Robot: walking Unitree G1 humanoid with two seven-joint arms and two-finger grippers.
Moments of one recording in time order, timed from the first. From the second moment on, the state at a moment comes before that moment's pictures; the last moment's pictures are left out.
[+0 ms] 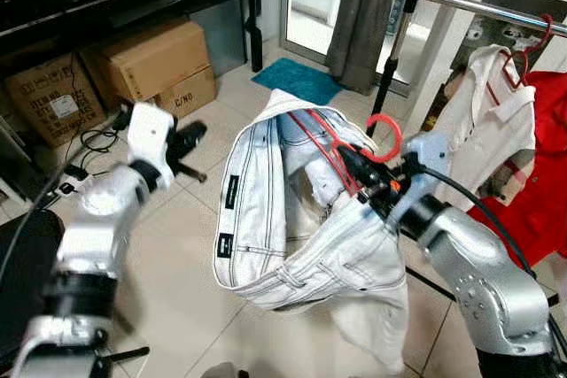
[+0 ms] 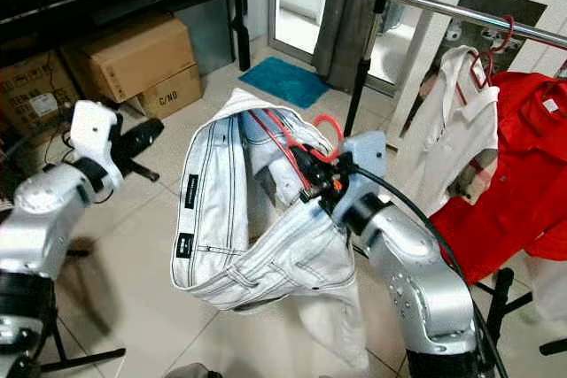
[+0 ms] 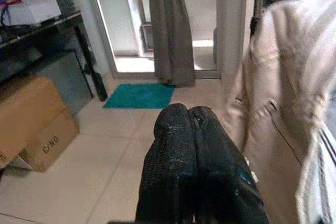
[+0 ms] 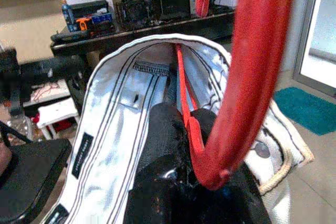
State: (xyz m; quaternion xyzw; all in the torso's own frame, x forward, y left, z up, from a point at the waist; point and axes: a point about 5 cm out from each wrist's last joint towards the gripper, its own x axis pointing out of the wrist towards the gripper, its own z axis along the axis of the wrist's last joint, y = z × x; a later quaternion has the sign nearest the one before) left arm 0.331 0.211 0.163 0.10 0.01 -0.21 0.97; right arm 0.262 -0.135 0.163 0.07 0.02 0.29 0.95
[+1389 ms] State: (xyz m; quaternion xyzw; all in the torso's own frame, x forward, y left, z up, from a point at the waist) left arm 0.312 0.166 0.105 0.07 0.05 -0.35 0.93; right arm 0.259 -0.130 0.165 0.09 0.02 0.31 0.95
